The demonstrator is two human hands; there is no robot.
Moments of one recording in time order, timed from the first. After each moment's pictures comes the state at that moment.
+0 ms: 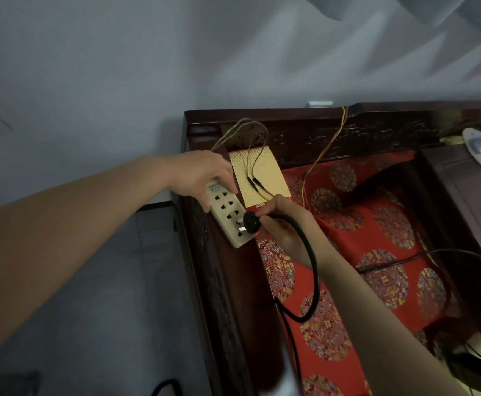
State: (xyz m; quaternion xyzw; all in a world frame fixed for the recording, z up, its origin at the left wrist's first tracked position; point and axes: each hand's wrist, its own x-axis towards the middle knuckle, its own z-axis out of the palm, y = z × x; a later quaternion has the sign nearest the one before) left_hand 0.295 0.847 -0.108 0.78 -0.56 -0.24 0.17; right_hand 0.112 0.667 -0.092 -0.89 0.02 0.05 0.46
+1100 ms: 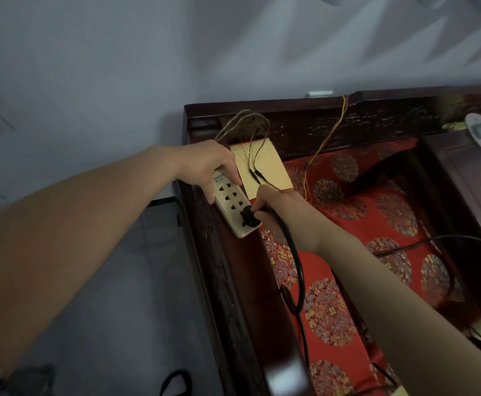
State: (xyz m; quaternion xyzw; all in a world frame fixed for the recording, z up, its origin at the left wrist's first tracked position) left_hand 0.299 0.838 -0.108 0.78 -0.53 -0.28 0.18; right_hand 0.130 0.671 -0.078 -0.95 -0.12 0.10 0.28
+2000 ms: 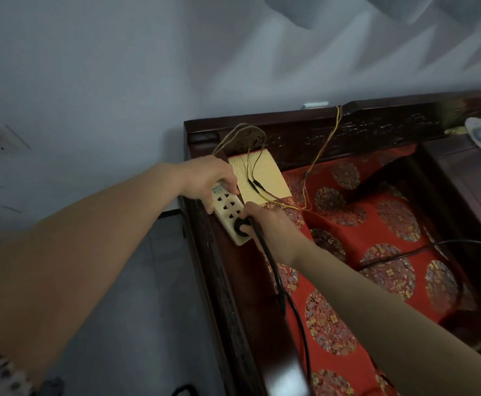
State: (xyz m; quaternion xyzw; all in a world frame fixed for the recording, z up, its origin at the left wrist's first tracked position) left_hand 0.285 0.836 -0.104 0.81 -0.51 -0.26 0.14; right_hand 0.121 0.690 -0.096 -0.95 -0.03 0.12 0.27
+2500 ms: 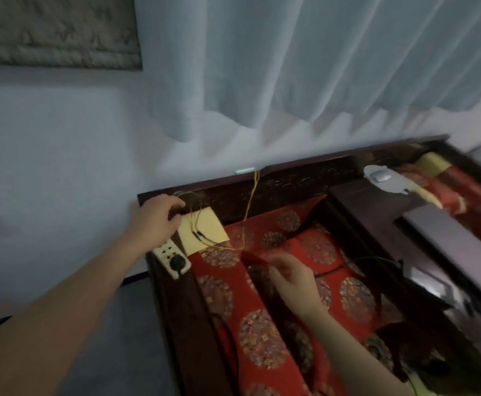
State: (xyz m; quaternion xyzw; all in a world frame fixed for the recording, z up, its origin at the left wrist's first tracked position) left_hand 0.177 0.811 0.016 0.91 -0.27 -0.03 0.31; right_hand -0.035 0.588 -0.008 -0.91 0.21 -0.09 0.34
